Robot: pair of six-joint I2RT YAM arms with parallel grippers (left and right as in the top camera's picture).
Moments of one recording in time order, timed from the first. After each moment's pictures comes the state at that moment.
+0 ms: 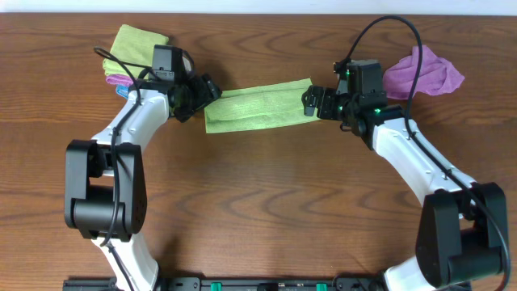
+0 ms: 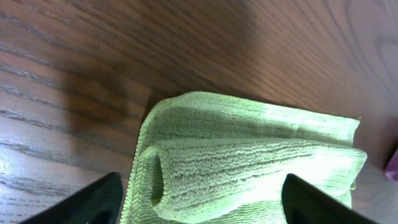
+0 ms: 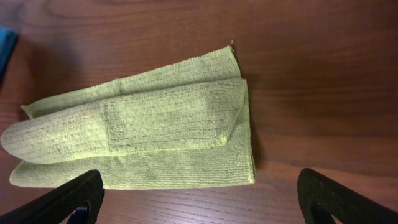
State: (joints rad) left arm -0.11 1.96 1.32 -0.43 0.36 -0.64; right arm 0.21 1.72 1.10 -0.26 -0.19 0.36
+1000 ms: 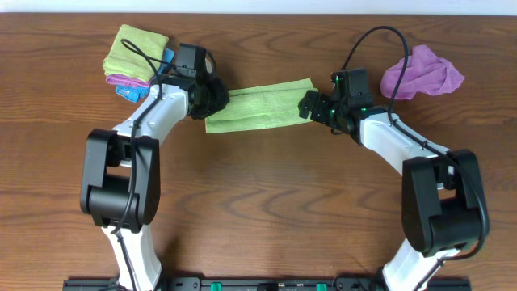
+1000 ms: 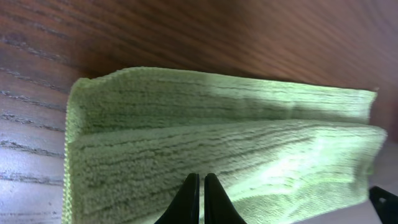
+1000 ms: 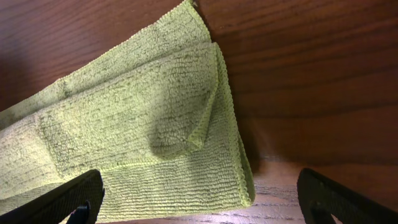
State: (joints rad) left arm -0.20 2.04 1.40 -0.48 0.33 -0.61; right arm 0.21 1.89 1.10 -0.17 -0.19 0.53
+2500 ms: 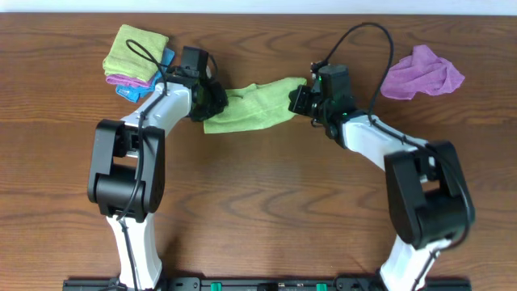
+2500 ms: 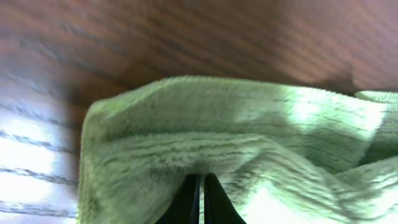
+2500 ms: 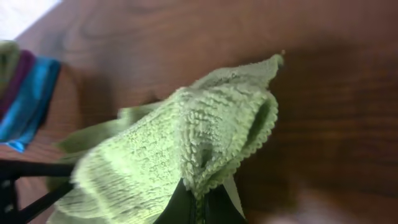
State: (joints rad) left arm -0.20 2.12 1.45 -0.50 0.28 -0.60; right arm 0.30 1.94 1.10 0.13 -0.25 0.60
